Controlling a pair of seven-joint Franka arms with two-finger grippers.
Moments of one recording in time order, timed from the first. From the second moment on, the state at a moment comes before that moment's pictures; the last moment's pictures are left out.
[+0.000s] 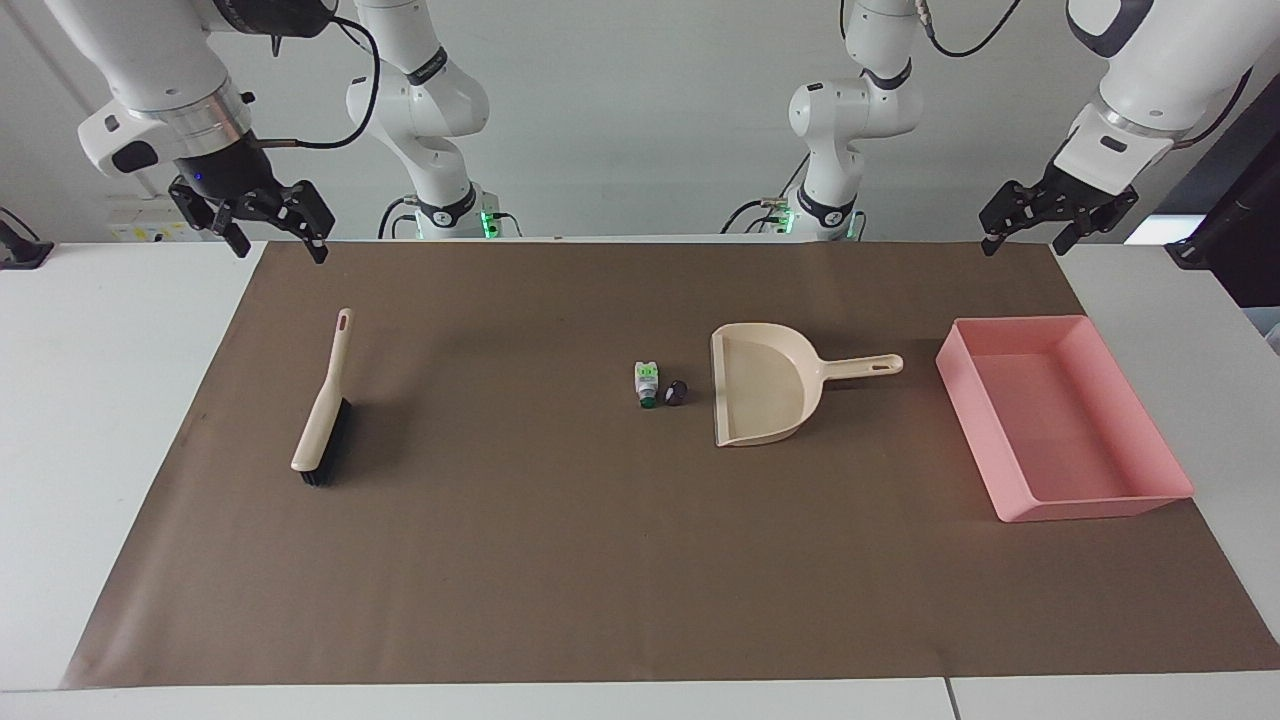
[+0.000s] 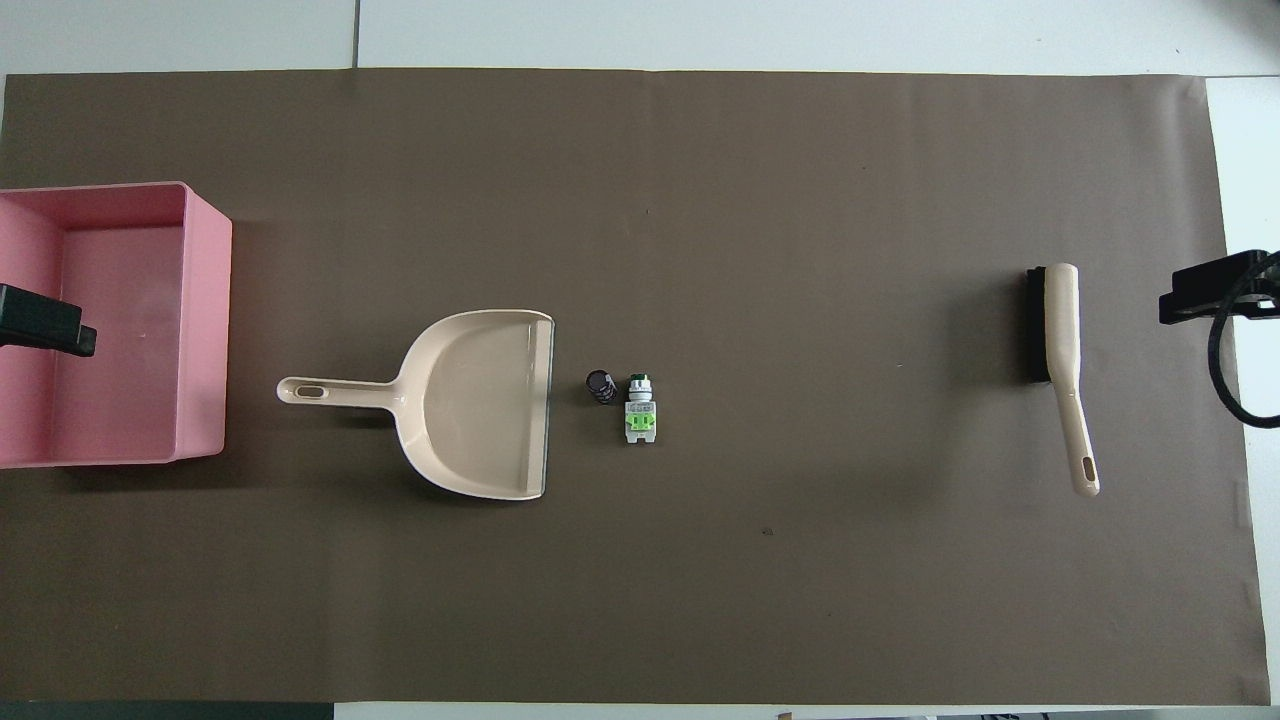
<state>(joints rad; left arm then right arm) -0.01 -0.05 0.00 -1.58 0.01 1.45 0.07 -0.03 -0.07 -0.03 -1.60 -0.01 1.52 0.07</state>
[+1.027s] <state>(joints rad) -0.01 -0.05 -0.02 -1.58 0.01 1.49 0.36 -0.03 -0.07 -0.03 -1.60 -0.01 1.52 0.07</state>
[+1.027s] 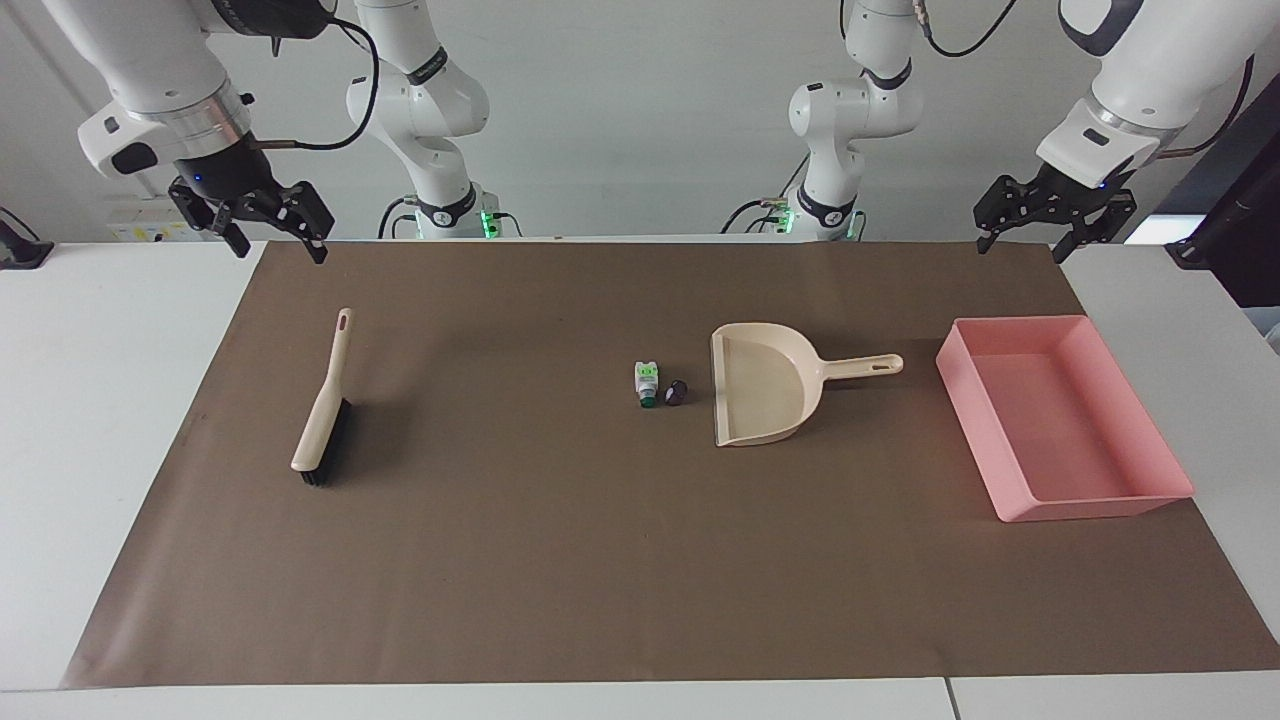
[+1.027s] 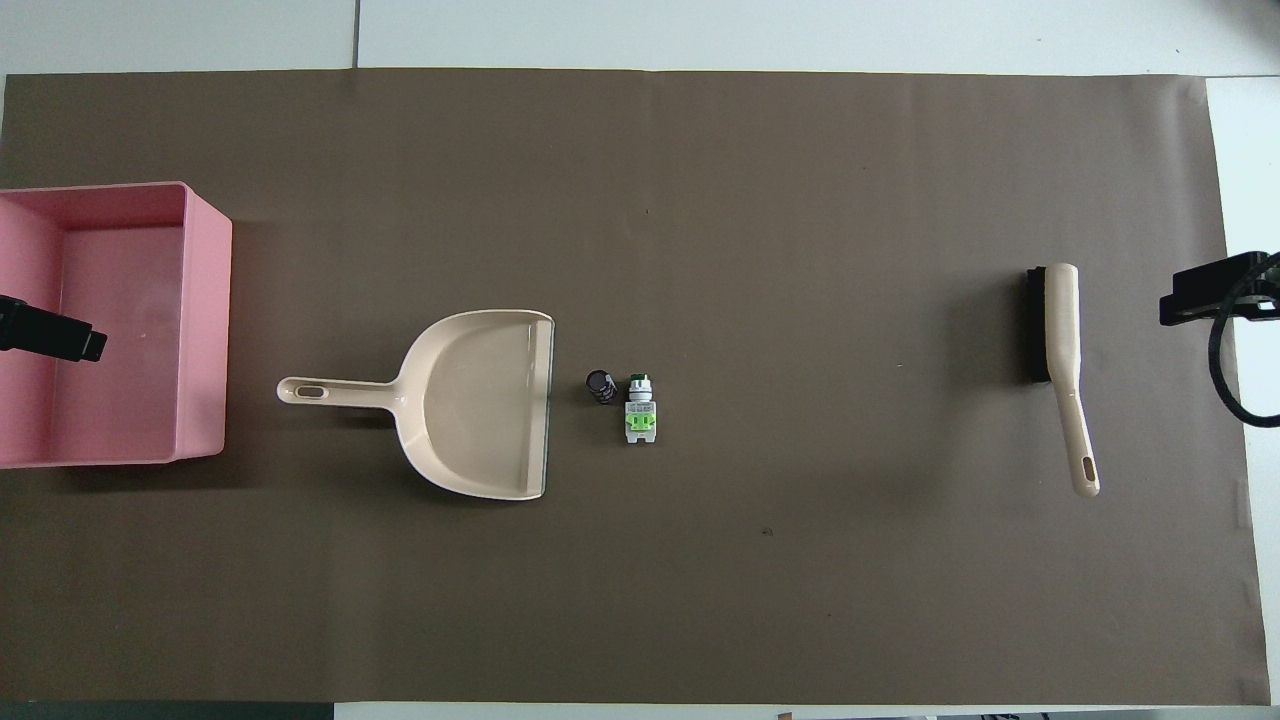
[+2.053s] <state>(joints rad) -0.20 -0.05 -0.05 -2.08 0.01 1.98 1.08 -0.16 -0.10 -0.04 -2.29 -0.01 2.11 -0.02</state>
